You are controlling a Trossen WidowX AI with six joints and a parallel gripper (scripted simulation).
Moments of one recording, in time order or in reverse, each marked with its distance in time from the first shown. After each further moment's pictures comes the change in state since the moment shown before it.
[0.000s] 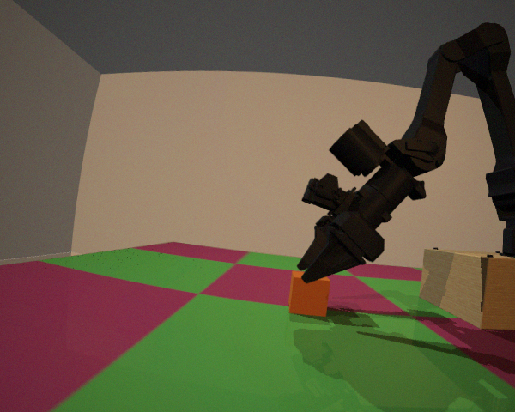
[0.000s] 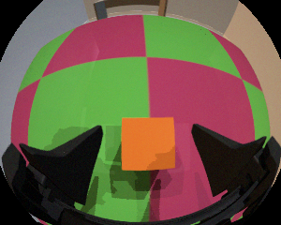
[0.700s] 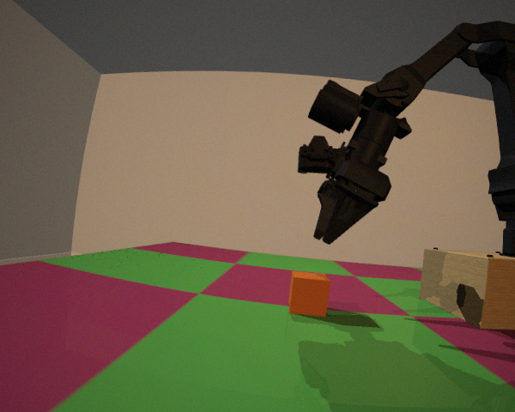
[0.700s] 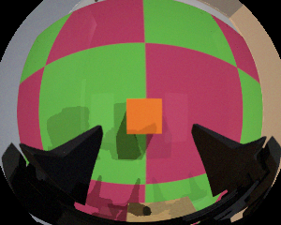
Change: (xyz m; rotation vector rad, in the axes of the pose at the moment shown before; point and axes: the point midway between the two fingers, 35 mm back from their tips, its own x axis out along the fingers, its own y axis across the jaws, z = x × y) arm -0.052 -0.001 0.028 -0.002 0.309 -0.004
